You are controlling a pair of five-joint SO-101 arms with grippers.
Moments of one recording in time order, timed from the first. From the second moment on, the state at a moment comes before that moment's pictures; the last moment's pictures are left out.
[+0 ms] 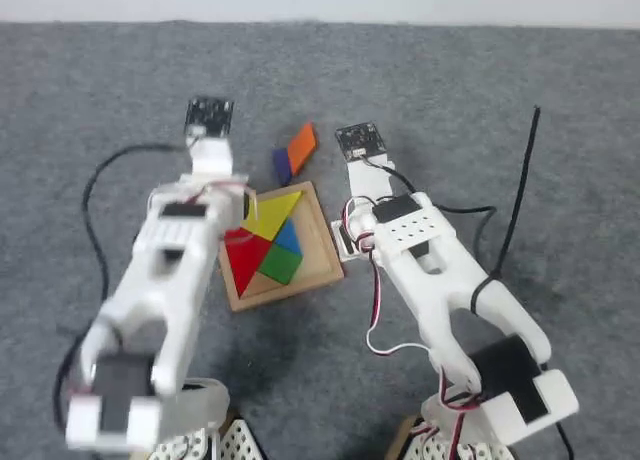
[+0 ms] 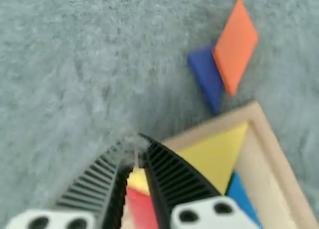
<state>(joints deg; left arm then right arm) -4.1 -5.5 43.4 30.4 3.7 -28.6 -3.1 33.9 48.9 -7.7</state>
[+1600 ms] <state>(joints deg) 5.0 8.1 19.4 41.3 -2.6 -19.8 -2.9 33.9 46.2 -8.8</state>
